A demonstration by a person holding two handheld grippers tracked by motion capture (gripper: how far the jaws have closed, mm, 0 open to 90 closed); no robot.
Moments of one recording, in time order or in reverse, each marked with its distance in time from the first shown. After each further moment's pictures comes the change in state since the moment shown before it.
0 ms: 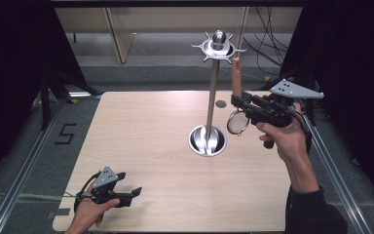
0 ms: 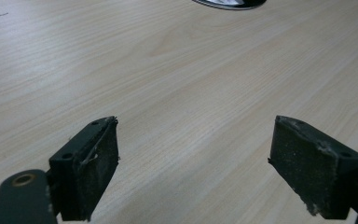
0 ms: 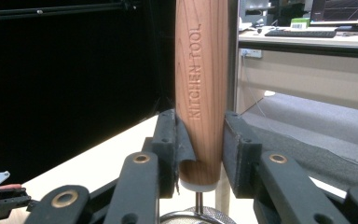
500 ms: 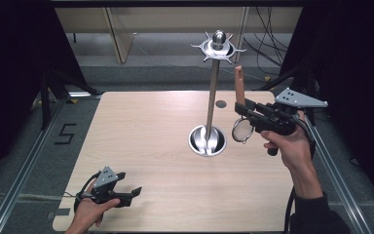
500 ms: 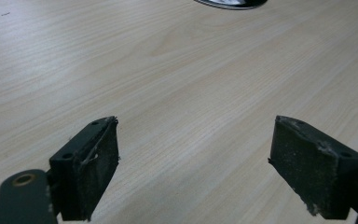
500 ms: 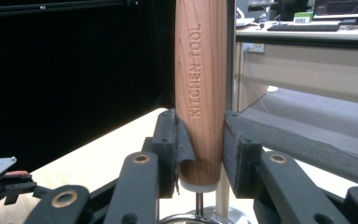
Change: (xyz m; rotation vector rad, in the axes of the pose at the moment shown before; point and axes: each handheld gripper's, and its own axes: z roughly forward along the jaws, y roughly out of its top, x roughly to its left) left arm 0.000 0.000 0.000 0.002 0.005 -0.002; right arm -0.003 -0.017 -0.012 0.011 0.016 0.014
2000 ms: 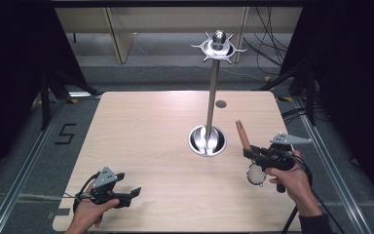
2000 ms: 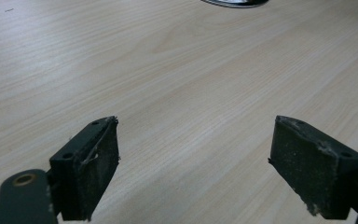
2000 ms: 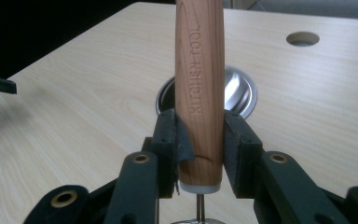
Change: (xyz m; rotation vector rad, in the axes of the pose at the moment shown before) left arm 0.000 -0.001 -0.003 0.008 0.009 -0.007; right arm -0.035 -0.133 -0.013 0.312 -0.045 0.161
